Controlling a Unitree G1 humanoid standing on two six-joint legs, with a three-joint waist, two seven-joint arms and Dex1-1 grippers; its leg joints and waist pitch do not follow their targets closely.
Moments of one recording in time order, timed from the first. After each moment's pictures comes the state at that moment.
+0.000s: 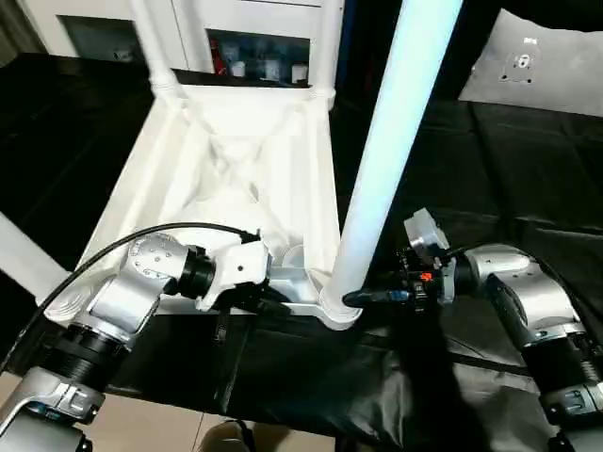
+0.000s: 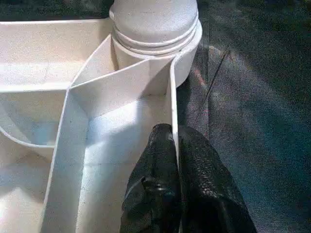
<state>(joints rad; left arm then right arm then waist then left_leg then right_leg) -0.49 0.54 -0.35 0.27 -0.04 0.08 -1.36 -0.47 -0.45 0.17 0.33 0.31 0.23 1.45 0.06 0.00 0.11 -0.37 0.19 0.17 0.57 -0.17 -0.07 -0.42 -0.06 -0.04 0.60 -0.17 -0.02</state>
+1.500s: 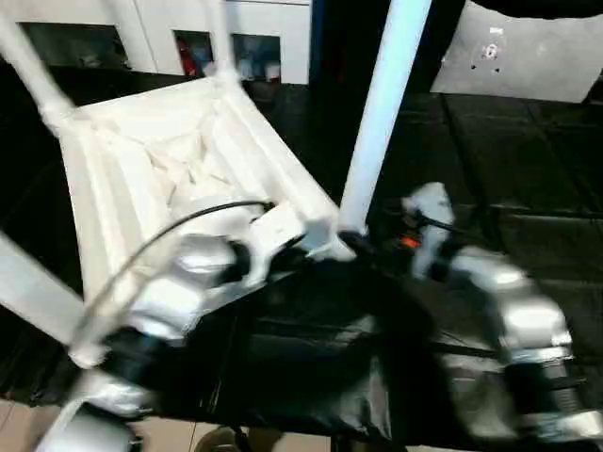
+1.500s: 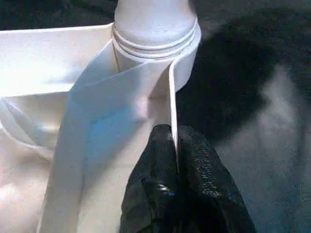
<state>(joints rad) -0.49 0.40 -0.29 0.21 0.01 0.34 -1.03 -0.40 -0.37 0.03 0.17 0.24 0.33 1.01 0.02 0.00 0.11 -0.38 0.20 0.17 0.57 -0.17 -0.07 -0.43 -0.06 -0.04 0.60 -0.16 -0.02</state>
